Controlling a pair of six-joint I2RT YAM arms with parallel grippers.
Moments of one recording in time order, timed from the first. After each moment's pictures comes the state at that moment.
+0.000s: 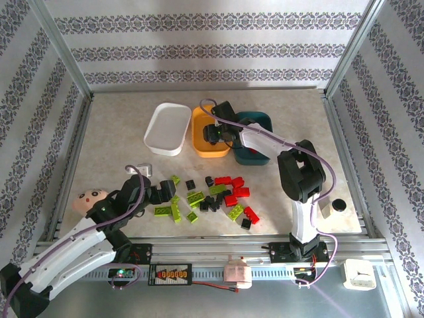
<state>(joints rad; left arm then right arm) -0.67 0.67 0.49 -0.57 -0.22 -0.72 0.56 1.99 1.52 -0.41 -0.04 0.41</state>
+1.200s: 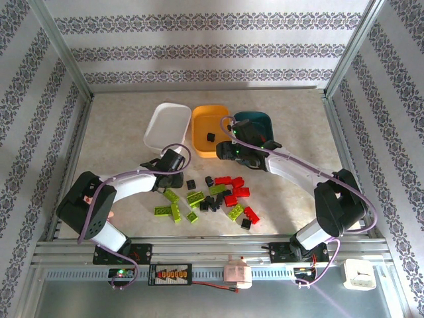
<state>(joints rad) -0.53 1.55 0.74 -0.33 -0.13 -0.50 0.56 1.55 1.04 -0.31 -0.07 0.42</state>
